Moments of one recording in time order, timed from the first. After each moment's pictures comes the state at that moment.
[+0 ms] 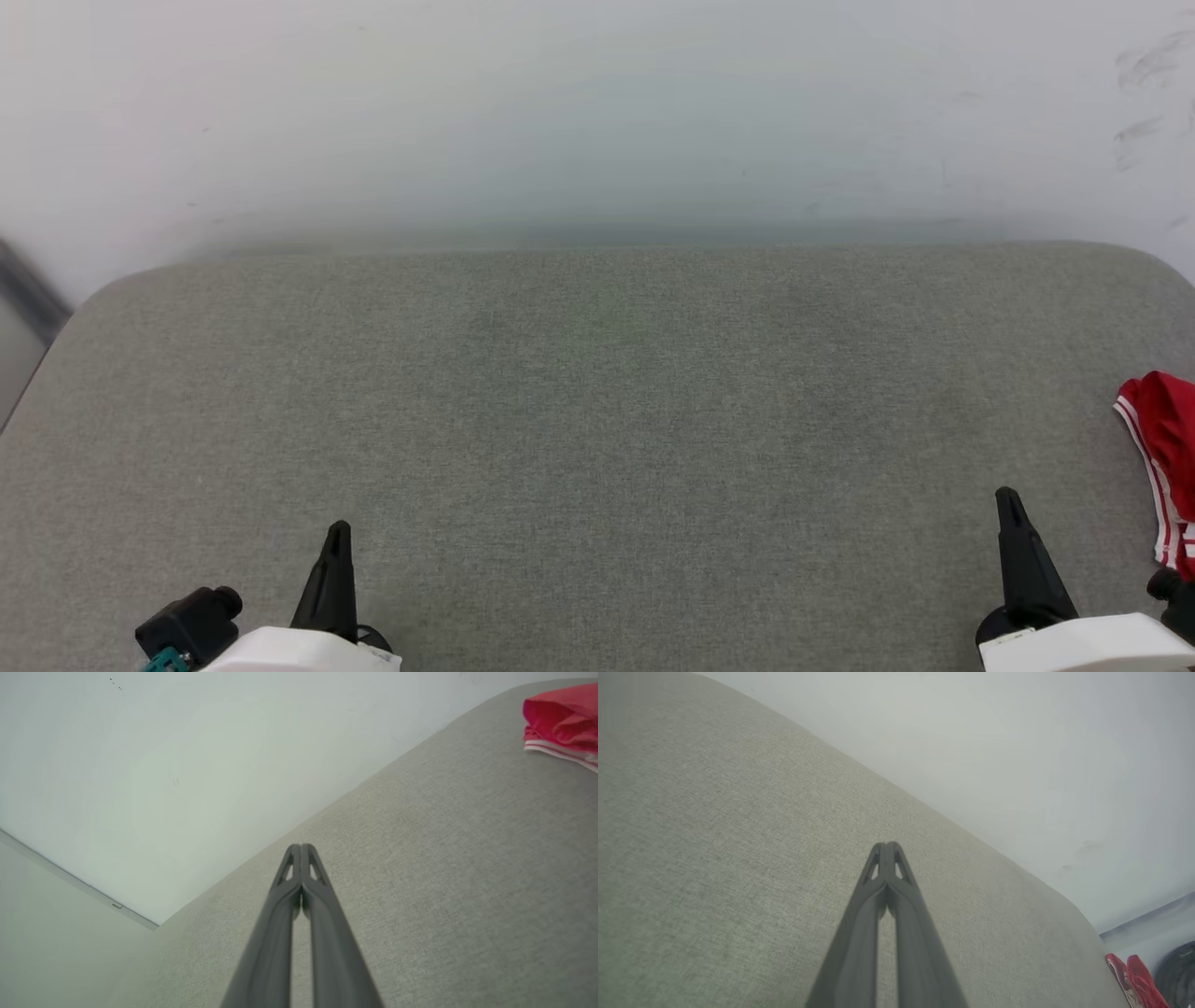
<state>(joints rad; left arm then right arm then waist) 0.08 0.06 0.00 0.13 -0.66 -0.03 -0.14 0.08 -0.06 -0.06 0.11 0.74 0.13 -0.14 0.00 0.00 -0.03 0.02</state>
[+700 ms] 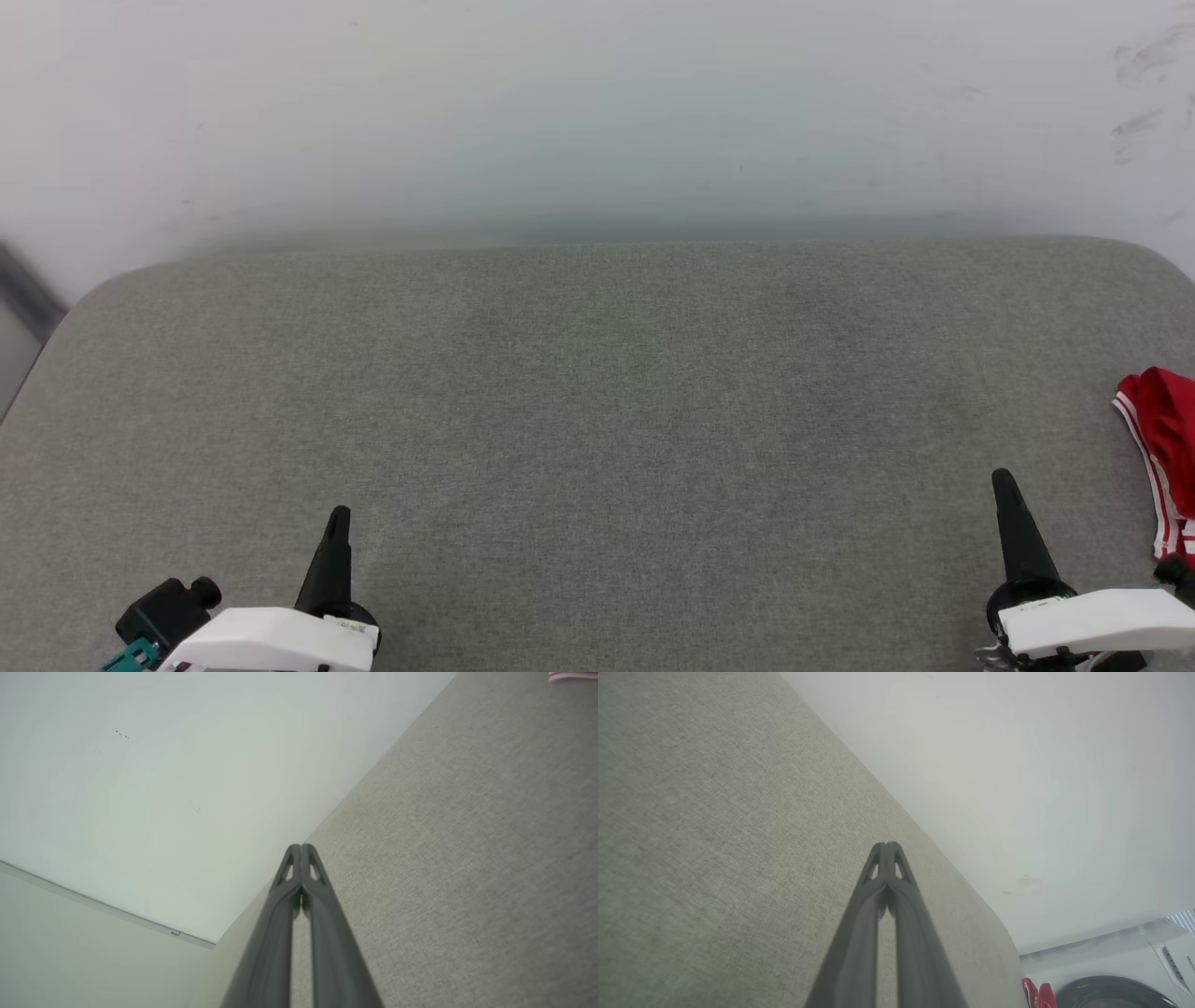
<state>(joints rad) 0.03 0.07 0.02 0.16 -0.96 -0.05 -0.07 0.02 -0.07 -0.06 0.15 1.01 0.13 -0.07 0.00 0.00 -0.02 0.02</state>
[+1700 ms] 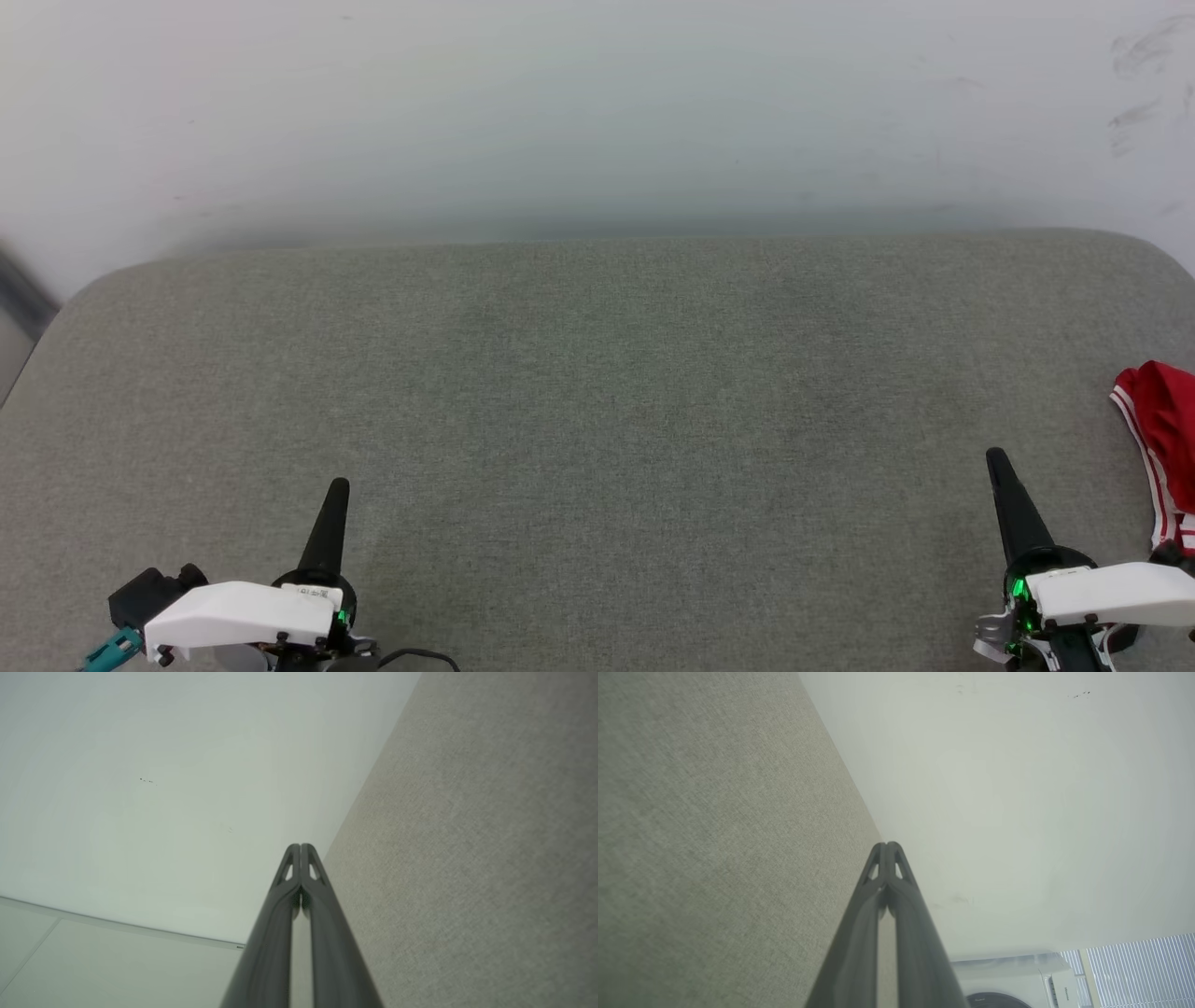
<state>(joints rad) -0.03 0.07 0.05 0.20 -1.28 -0.09 0.01 -0.04 -0.07 -0.07 0.20 1.31 0.13 0.01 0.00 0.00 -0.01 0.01</state>
